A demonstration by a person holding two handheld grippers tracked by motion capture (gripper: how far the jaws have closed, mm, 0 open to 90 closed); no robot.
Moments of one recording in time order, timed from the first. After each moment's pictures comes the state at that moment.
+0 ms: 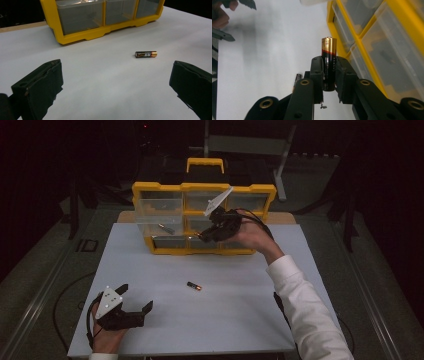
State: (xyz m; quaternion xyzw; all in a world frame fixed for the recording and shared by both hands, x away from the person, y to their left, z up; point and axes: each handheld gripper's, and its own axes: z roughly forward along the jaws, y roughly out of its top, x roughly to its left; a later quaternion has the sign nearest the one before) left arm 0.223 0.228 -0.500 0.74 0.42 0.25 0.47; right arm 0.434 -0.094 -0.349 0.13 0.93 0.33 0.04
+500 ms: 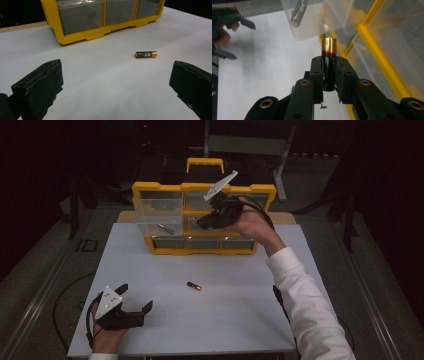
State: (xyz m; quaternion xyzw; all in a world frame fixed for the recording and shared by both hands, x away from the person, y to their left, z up) left arm 0.223 0.228 -0.500 0.73 0.42 0.25 0.48; right arm 0.440 -0.094 -0.314 0.14 0.92 0.36 0.06
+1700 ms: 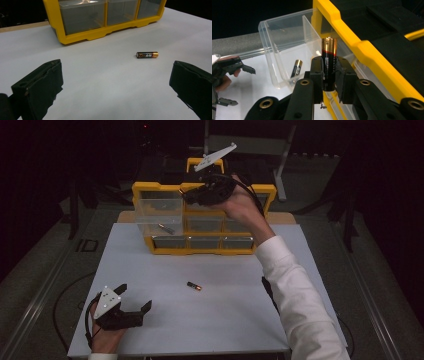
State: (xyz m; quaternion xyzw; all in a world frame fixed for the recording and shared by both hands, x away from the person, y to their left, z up) left arm 0.223 0.231 -0.499 0.73 0.42 0.25 0.48; right arm 0.444 -0.068 -0.257 0.18 0.87 0.44 0.10
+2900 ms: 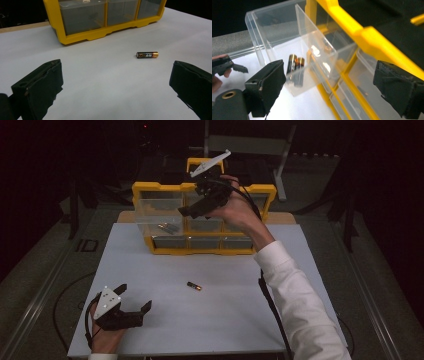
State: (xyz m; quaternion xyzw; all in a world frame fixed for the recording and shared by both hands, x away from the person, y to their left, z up) left arm 0.222 0.231 -0.499 0.73 0.42 0.25 0.48; right arm 0.440 -0.062 -0.271 0.21 0.88 0.42 0.11
